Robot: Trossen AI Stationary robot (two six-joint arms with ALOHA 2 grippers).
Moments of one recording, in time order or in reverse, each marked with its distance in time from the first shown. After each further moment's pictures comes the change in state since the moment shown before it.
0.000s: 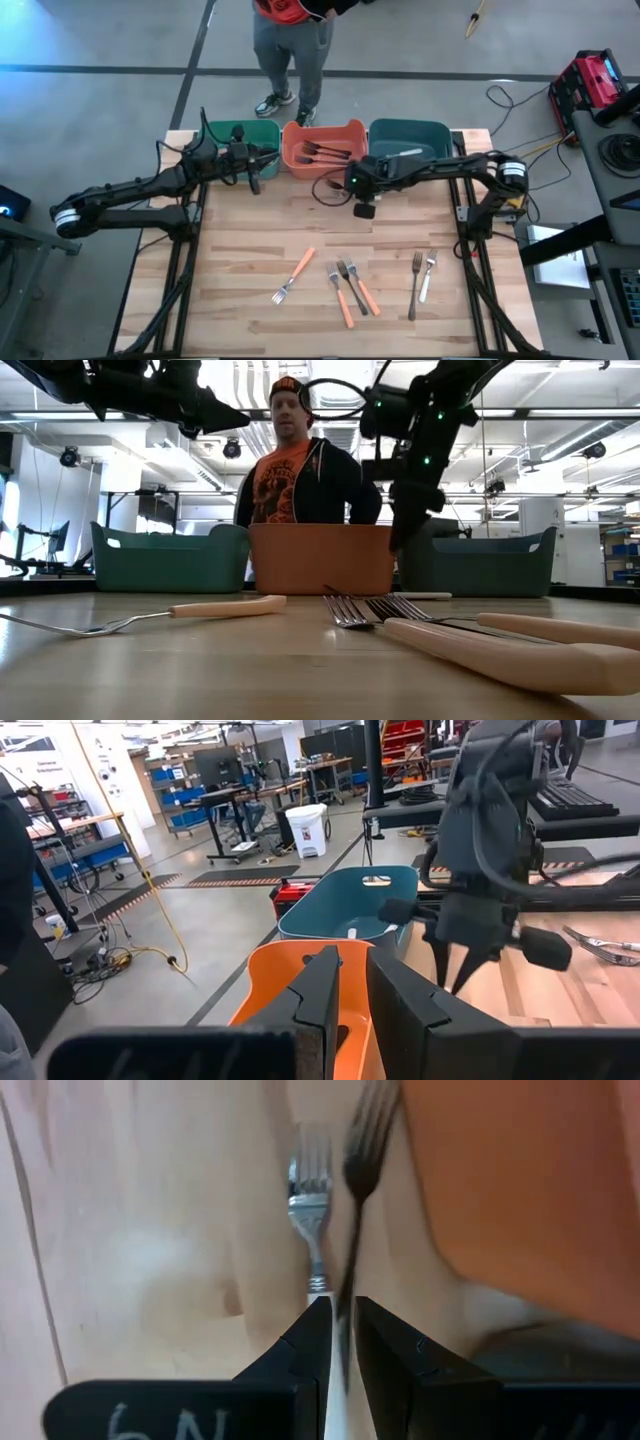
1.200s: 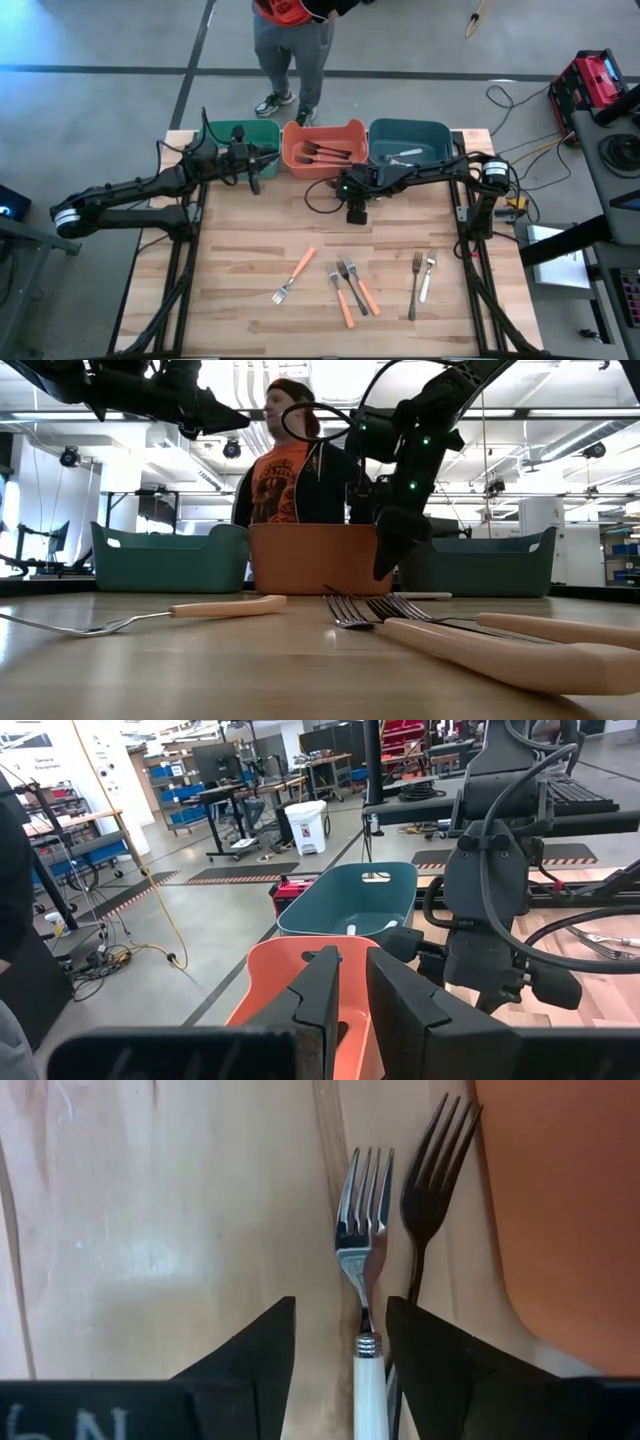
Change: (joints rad) left arm 0.000 0.001 0.000 -0.009 0.000 0.002; right arm 0.019 0.118 0.000 0.129 -0.026 -0.016
